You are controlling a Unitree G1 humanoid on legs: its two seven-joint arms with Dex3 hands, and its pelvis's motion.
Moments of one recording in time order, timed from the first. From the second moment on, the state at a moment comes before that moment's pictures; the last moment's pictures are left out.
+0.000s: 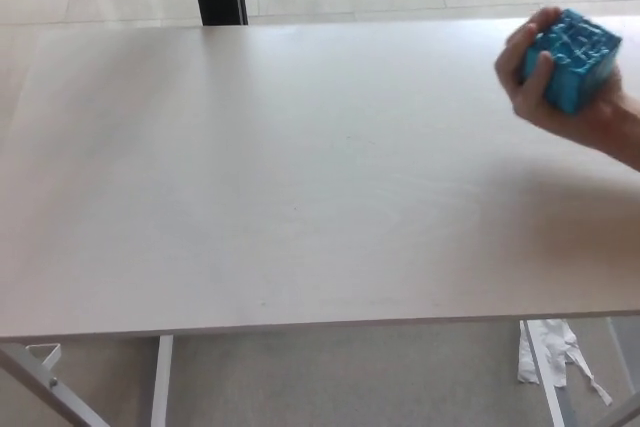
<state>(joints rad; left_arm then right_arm) 0.06 0.71 0.55 1.24 -0.29 0.01 -0.18 0.20 -0.58 -0.51 0.87 -0.19 0.03 0.03</state>
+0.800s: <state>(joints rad) 0.09 0.74 0.46 1.27 -0.26 -0.05 -0.21 0.19 -0.62 -0.40 0.91 -0.10 0.05 0.09</state>
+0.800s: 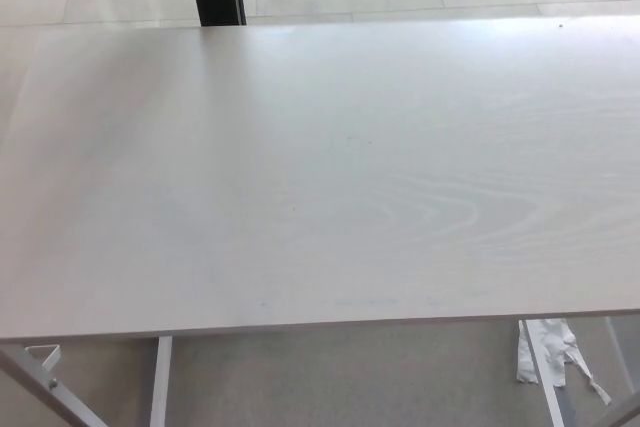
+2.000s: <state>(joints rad) 0.34 0.63 0.15 1.15 -0.08 -0.19 -0.22 0.48 -0.75 -0.45 0.97 0.02 -0.13 0.23</state>
